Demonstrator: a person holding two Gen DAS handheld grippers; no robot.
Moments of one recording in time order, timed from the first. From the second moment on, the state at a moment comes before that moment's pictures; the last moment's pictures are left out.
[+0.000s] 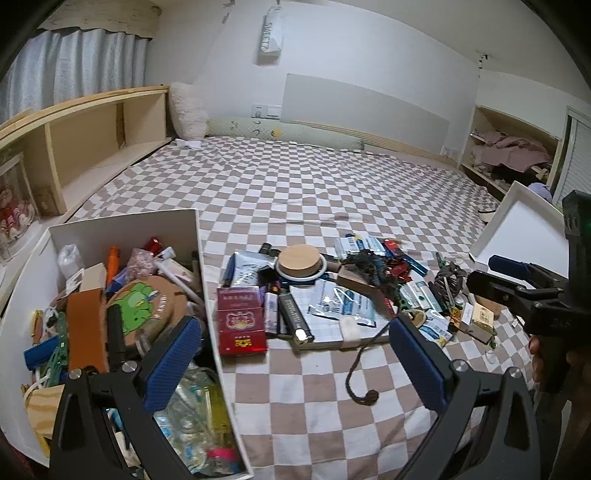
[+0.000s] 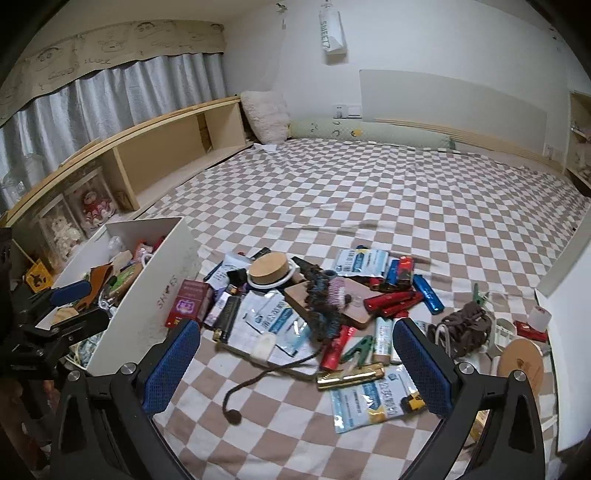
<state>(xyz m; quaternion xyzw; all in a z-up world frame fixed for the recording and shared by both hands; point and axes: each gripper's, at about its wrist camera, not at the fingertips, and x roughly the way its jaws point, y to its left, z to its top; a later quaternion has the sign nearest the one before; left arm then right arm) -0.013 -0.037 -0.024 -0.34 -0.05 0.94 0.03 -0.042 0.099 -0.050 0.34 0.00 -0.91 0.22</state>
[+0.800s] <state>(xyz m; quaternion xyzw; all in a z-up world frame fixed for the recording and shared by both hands) -0.051 0.048 -0.072 -0.38 -0.01 0.92 0.12 -0.048 0.180 -0.117 0.39 0.00 -0.91 0.14</state>
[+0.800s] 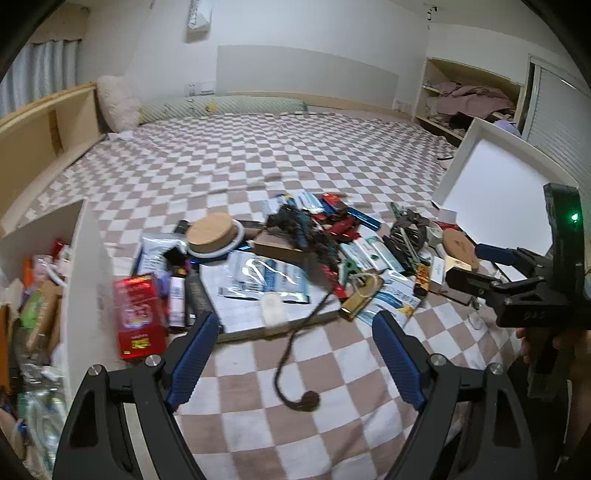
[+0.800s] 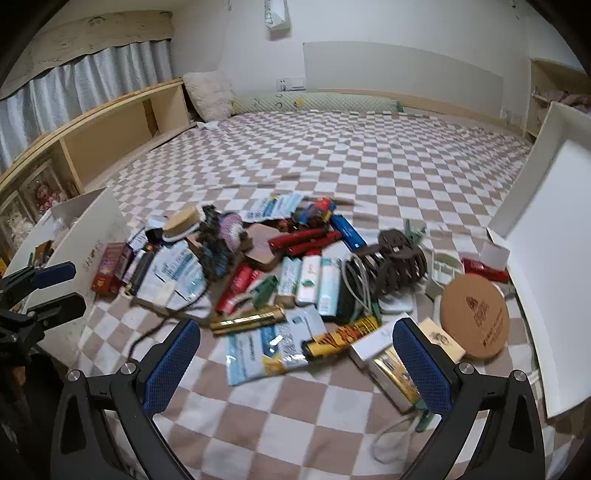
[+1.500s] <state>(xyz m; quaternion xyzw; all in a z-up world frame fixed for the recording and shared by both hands) -0.106 0.114 -0.126 -0.43 -0.04 0.87 0.24 -0.062 0.242 -0.169 0.42 -0.04 -0.90 0.06</state>
